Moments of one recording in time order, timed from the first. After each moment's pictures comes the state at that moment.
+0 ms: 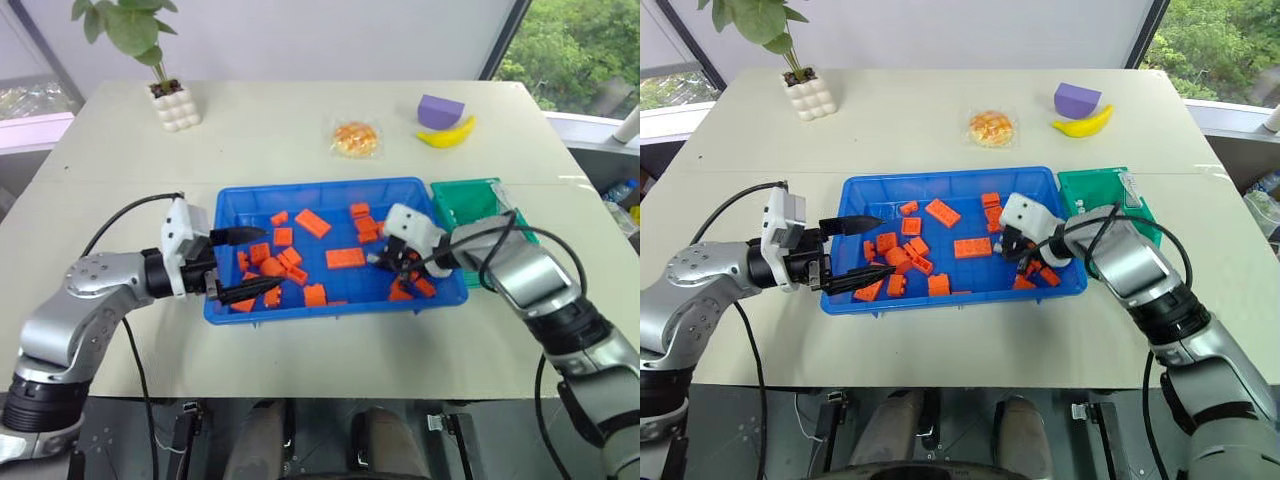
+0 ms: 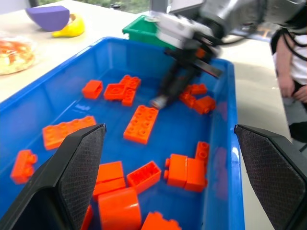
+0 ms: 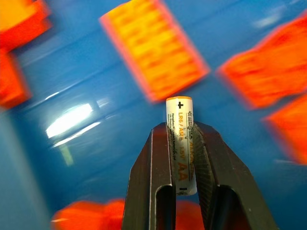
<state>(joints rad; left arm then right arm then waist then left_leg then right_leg) -0.30 0.72 0.09 -0.31 -0.67 0.50 -1.02 -0.81 -0.75 0.35 -0.03 0.15 0.83 0.92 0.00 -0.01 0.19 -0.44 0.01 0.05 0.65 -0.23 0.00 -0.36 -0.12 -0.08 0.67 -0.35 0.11</state>
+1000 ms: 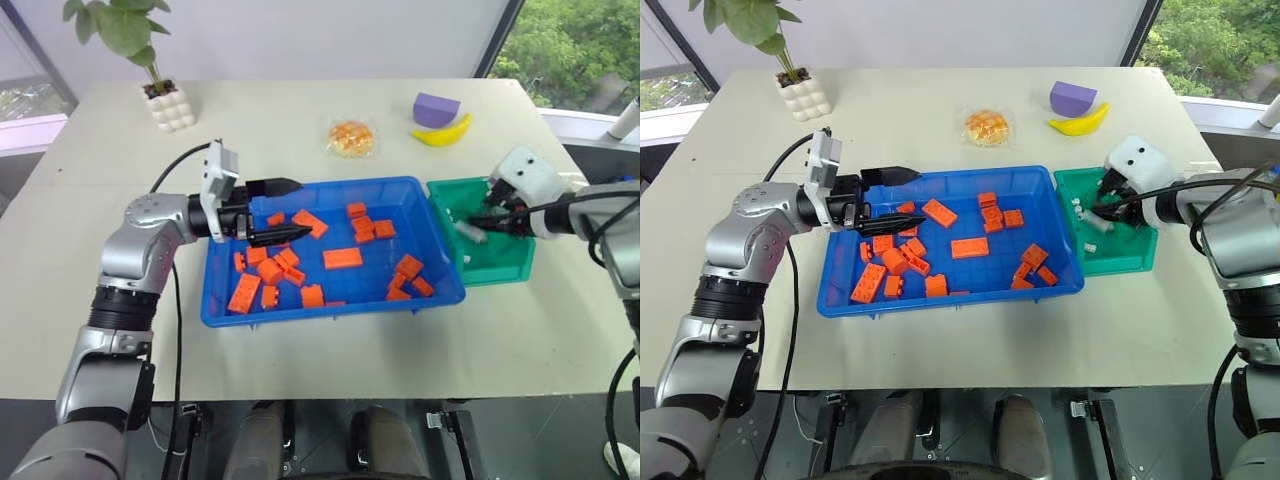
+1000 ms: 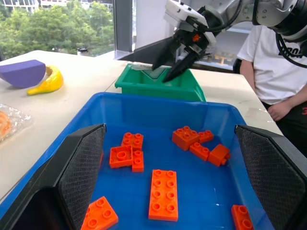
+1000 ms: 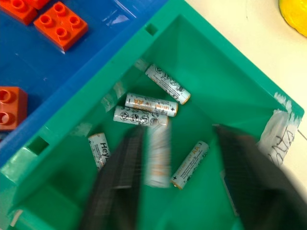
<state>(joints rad) -0.71 0.54 -0.02 0.19 -0.53 0.33 -1.27 -0.65 -1.01 0.09 -0.03 0.10 0.82 0.91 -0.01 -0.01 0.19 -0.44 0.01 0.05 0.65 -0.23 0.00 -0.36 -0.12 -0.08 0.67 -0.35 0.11</state>
